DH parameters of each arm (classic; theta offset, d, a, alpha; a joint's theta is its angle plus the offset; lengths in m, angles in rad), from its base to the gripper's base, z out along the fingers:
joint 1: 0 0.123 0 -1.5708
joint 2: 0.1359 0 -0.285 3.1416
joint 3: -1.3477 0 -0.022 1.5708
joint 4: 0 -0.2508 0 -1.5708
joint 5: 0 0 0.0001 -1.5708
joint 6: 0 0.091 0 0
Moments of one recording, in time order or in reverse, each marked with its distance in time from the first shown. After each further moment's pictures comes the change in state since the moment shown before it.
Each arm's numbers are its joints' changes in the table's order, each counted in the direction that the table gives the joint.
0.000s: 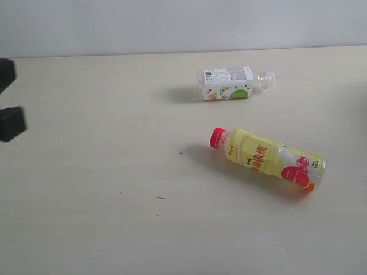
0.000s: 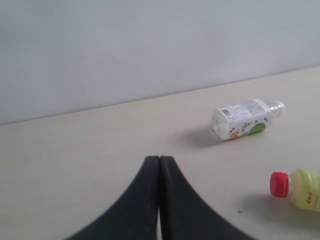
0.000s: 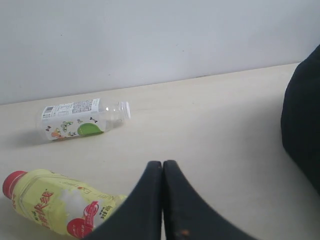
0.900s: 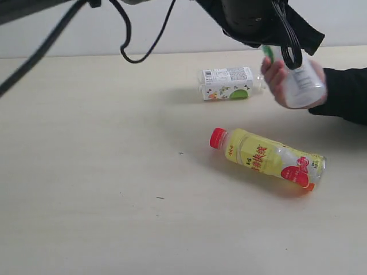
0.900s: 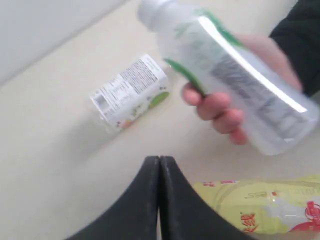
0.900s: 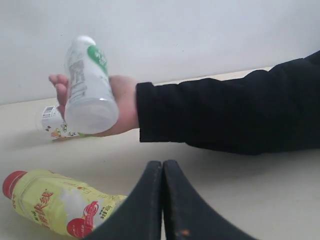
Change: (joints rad) left arm 0.107 1.271 1.557 0.908 -0.229 1.135; right arm 0.000 0.000 0.000 0.000 0.000 0.000
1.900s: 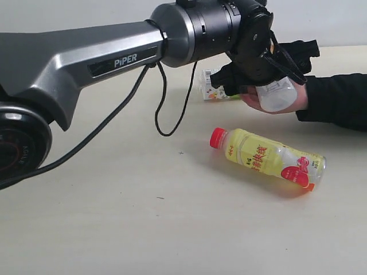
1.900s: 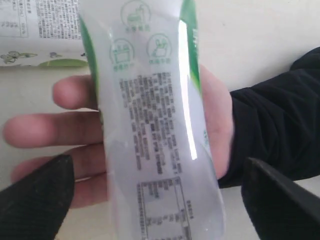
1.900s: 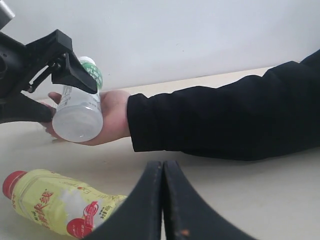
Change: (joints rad) left arm 0.139 0.295 0.100 0.383 0.342 -0.457; right arm 0.000 0.000 0.000 0.000 0.000 0.000
